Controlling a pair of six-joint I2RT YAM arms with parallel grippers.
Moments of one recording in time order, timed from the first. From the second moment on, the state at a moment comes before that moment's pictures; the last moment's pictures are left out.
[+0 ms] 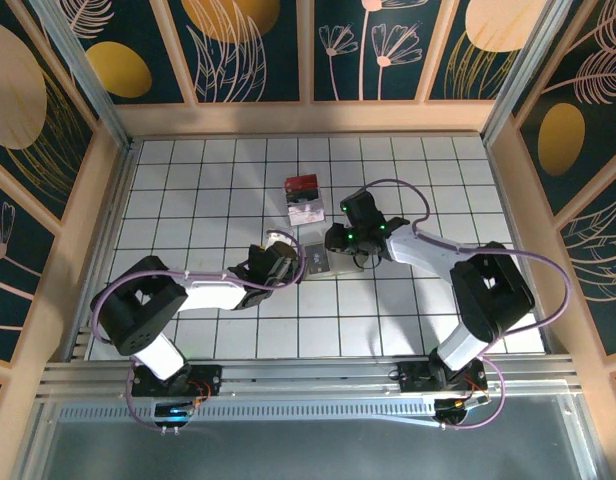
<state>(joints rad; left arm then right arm) -0.86 1.64 0.64 0.22 -0.44 -0.42 0.61 1.62 0.96 -0.27 -0.19 0.66</state>
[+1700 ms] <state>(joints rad) -0.86 1.72 0.66 0.19 -0.45 -0.47 0.57 1.76 0.90 -0.12 -0.45 0.68</state>
